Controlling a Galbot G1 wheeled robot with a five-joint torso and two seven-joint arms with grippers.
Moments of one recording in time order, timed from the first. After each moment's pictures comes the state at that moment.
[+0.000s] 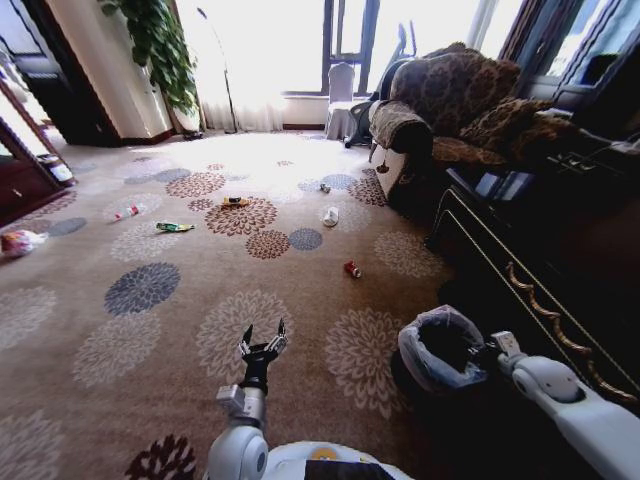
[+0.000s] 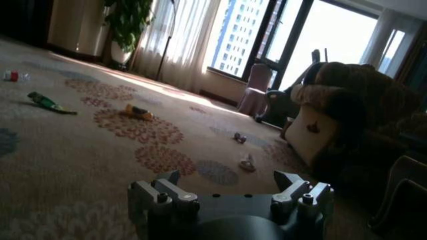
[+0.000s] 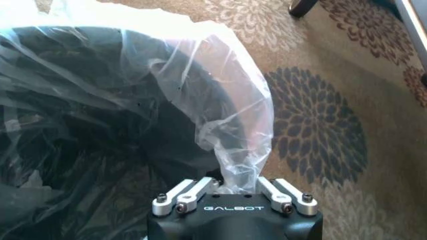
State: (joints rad) left arm 1.71 -1.51 -0.35 -2.13 -0.27 -0.07 -0.18; right arm -1.33 0.57 0.44 1.59 0.60 -0.58 -0.02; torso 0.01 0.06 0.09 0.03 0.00
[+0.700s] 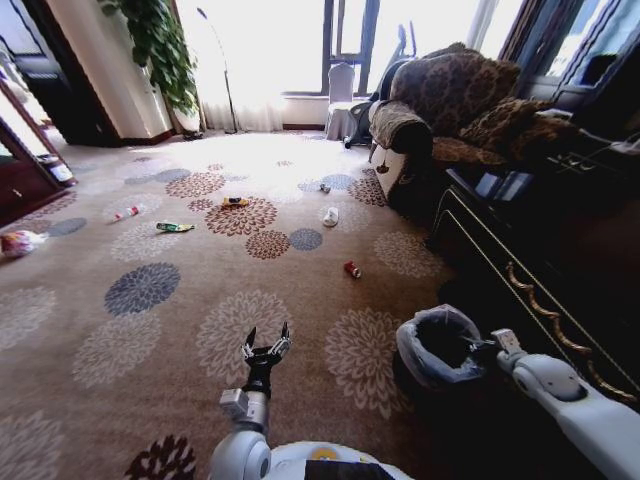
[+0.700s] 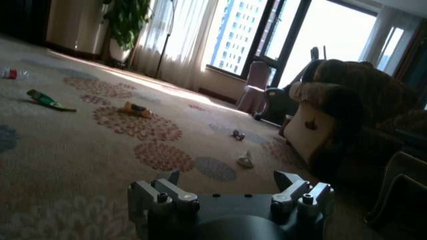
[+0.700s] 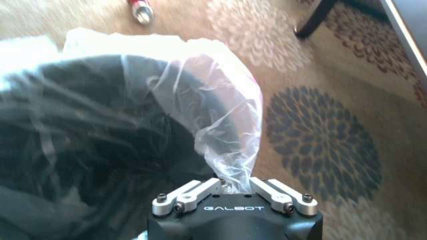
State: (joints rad) left arm 1.74 -1.52 -0.33 -2.13 -0.24 -0.09 -0.18; right arm -1.39 0.57 0.51 1.70 0.67 -0.57 -0.02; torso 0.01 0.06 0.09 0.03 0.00
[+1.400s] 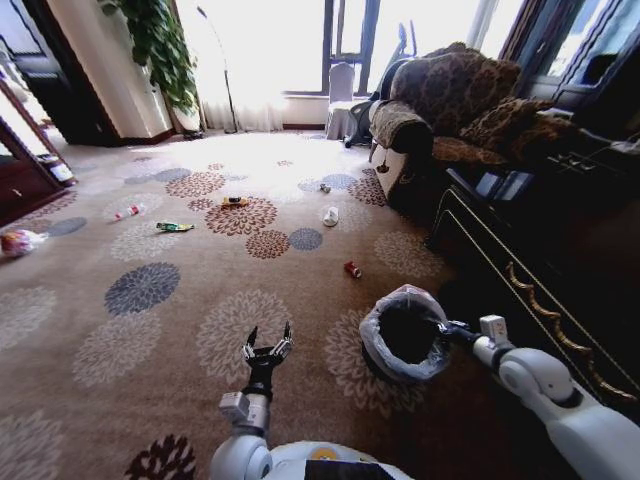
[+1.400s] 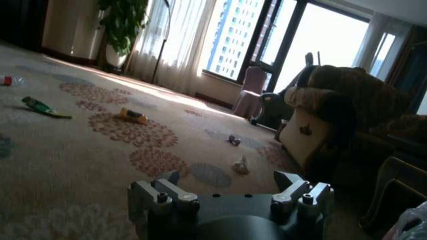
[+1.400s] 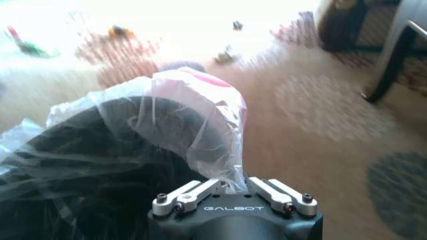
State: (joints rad) left arm 1.77 -1.52 -0.32 -2.19 -0.22 -0.10 -0.18; right arm -1.43 0.76 0.62 2.02 0.83 -0.53 -0.02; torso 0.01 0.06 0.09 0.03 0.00
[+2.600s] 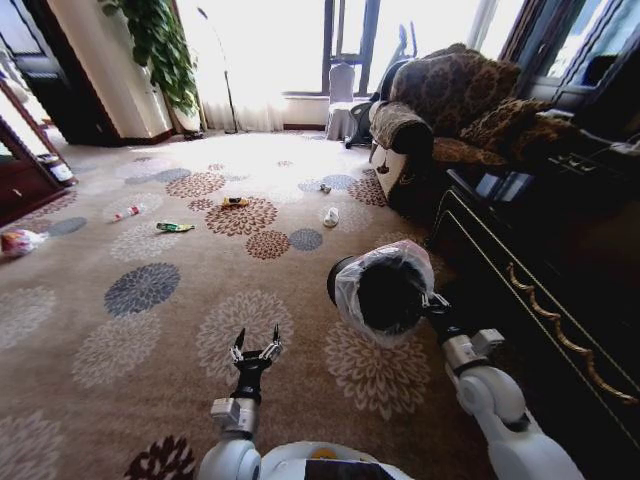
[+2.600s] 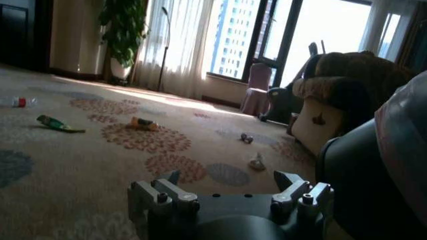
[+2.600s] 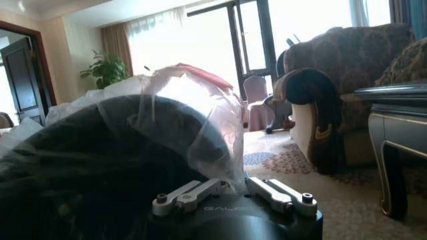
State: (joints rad) left arm 1.79 -1.55 -0.39 -2.12 -0.13 -0.15 -0.13; right arm -1.42 1.10 0.59 2.05 0.64 -0.05 -0.02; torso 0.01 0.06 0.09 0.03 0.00
